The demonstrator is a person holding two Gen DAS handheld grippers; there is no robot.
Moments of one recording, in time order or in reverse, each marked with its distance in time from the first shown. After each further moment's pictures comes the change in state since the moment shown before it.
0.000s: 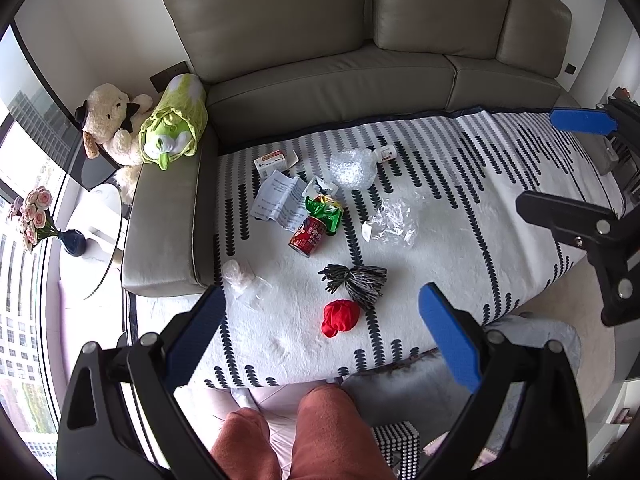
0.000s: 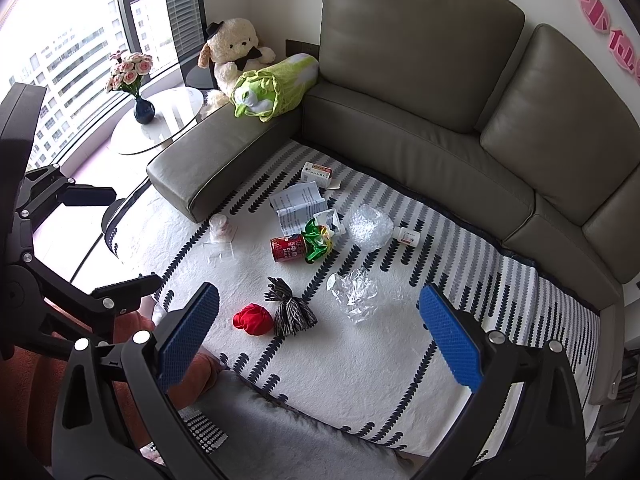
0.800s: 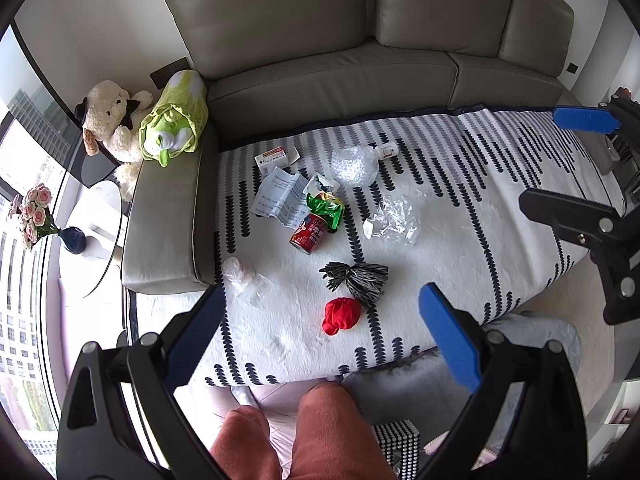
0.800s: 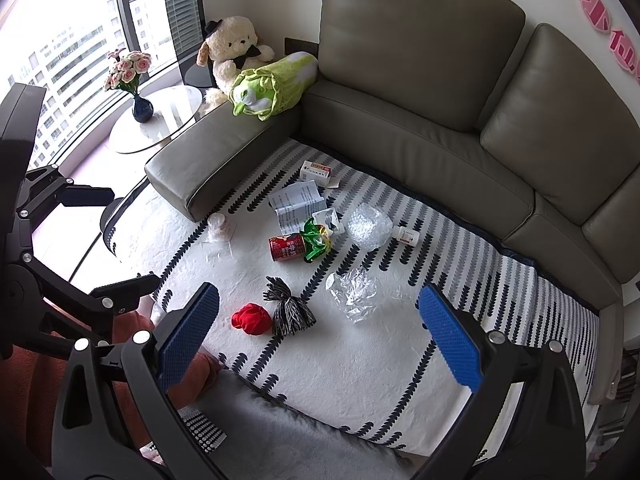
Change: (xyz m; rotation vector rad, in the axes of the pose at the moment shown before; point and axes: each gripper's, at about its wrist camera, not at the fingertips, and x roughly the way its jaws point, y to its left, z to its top) left arm 0.005 0.004 -0.004 -0.002 0.007 -0.005; right arm 0.001 0.001 0.001 0.001 0.002 0.000
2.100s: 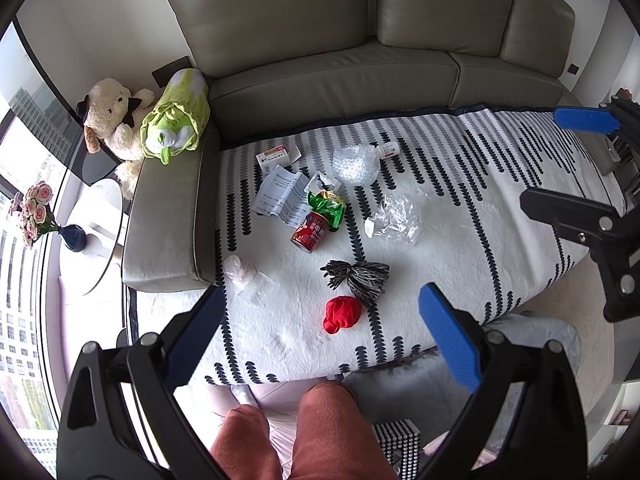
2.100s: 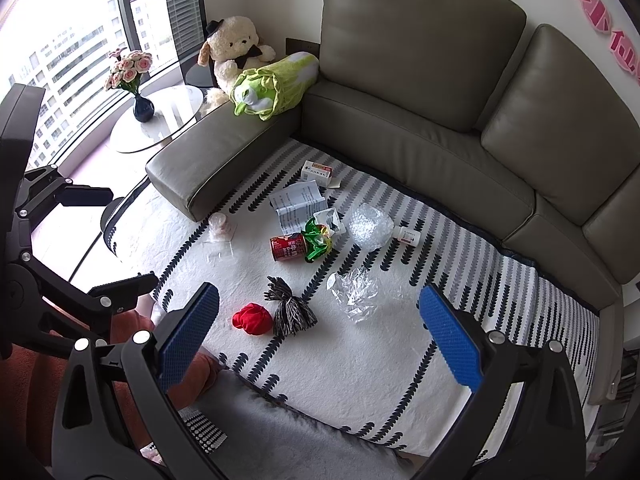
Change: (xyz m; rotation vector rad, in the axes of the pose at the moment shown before) left arm 0.003 0.002 -0.002 -0.001 0.003 0.002; right arm 0.003 -0.003 -0.005 -0.001 0.004 0.001
